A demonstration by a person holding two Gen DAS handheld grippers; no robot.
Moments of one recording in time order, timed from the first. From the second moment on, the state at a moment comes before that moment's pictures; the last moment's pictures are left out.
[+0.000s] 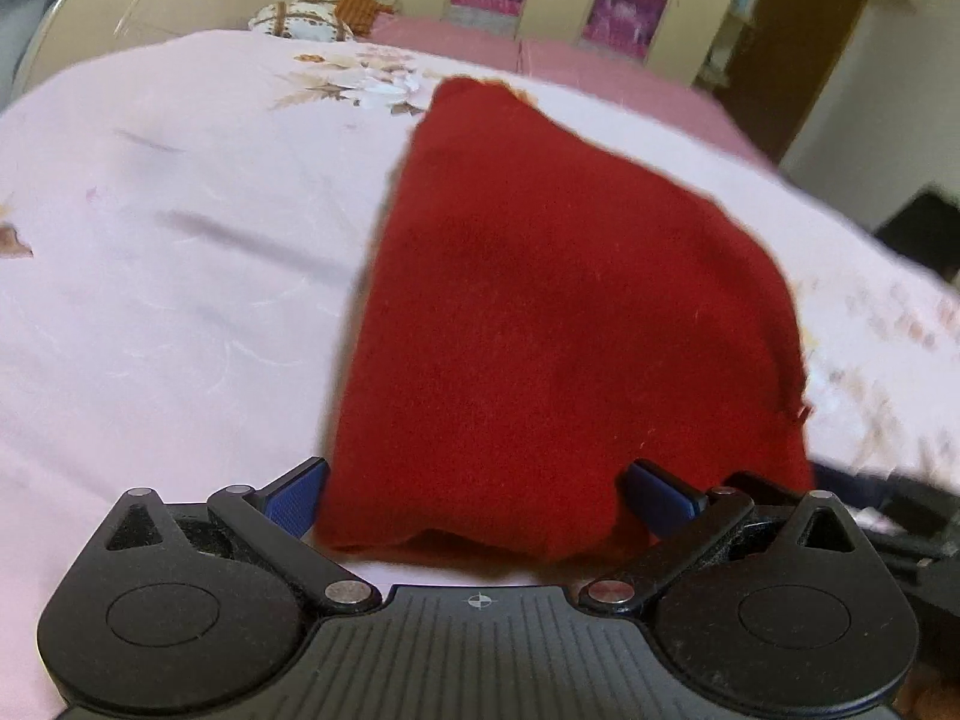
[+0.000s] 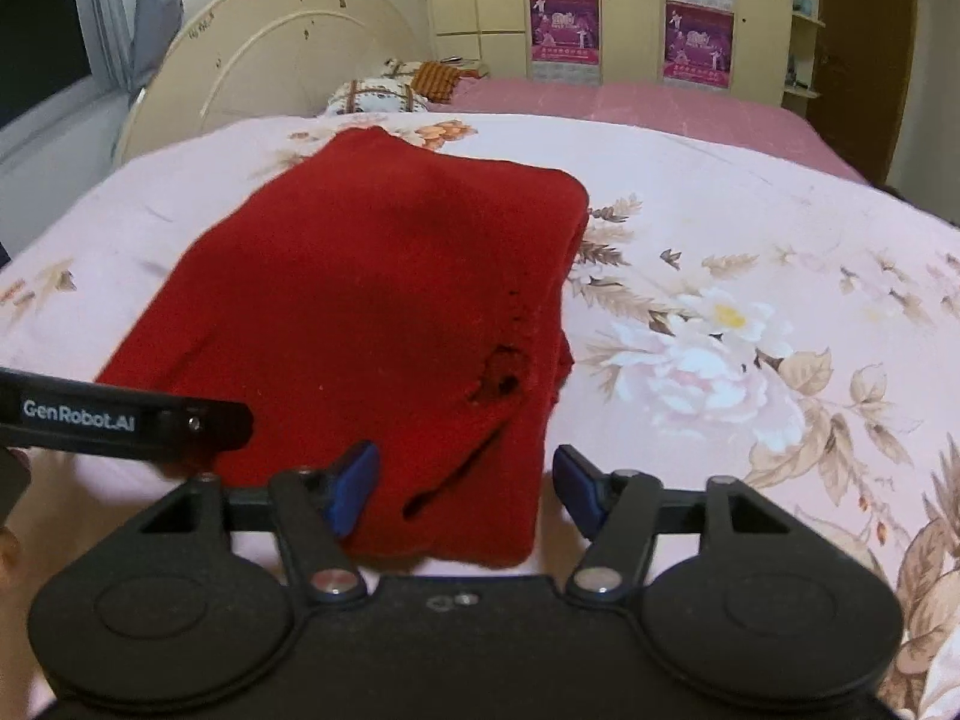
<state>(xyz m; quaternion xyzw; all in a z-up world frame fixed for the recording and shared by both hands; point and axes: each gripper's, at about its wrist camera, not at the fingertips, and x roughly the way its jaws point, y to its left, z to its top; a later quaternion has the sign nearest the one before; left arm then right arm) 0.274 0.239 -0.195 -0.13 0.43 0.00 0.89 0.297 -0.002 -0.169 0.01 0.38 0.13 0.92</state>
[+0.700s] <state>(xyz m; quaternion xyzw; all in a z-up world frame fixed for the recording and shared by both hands) 0.249 0.209 -0.156 0.00 0.41 0.04 0.91 0.251 -0.019 -0.133 0.04 0.35 0.10 0.93</state>
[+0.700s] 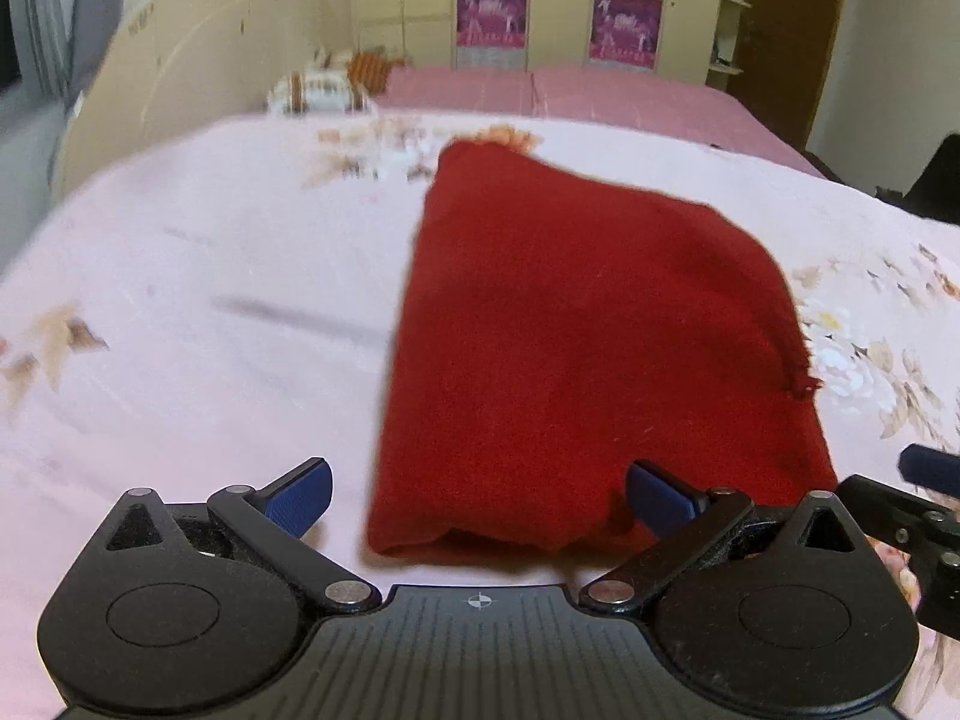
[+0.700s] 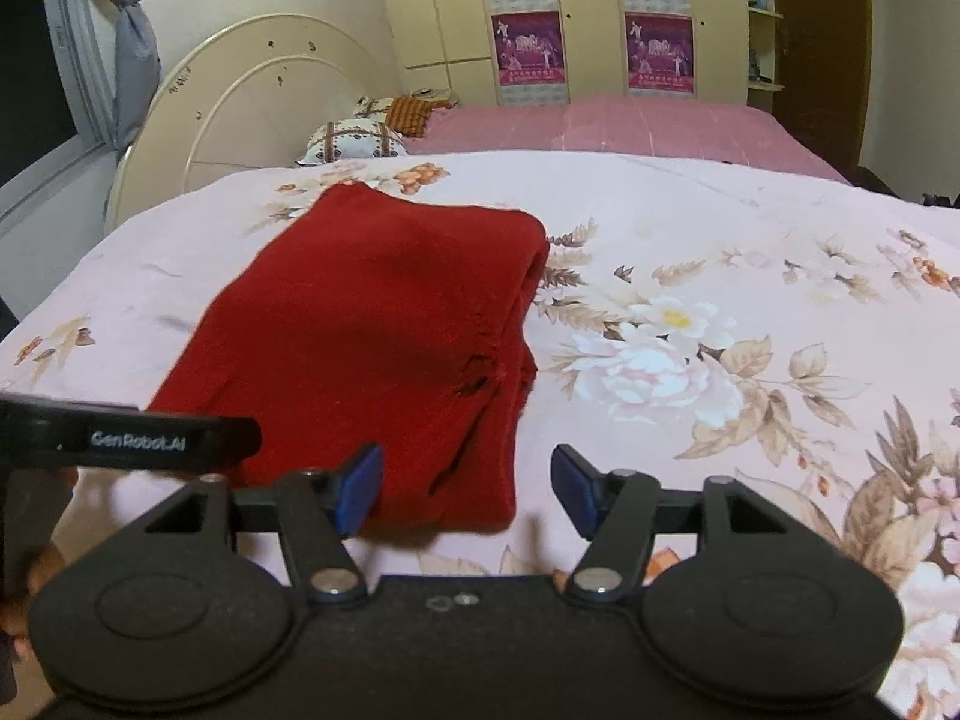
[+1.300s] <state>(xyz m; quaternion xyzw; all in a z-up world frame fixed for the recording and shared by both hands) 0.060 0.163 -0.016 0.12 0.25 0.02 0.96 0.100 -0.039 -0.050 -0.04 0.27 0.18 0.95</state>
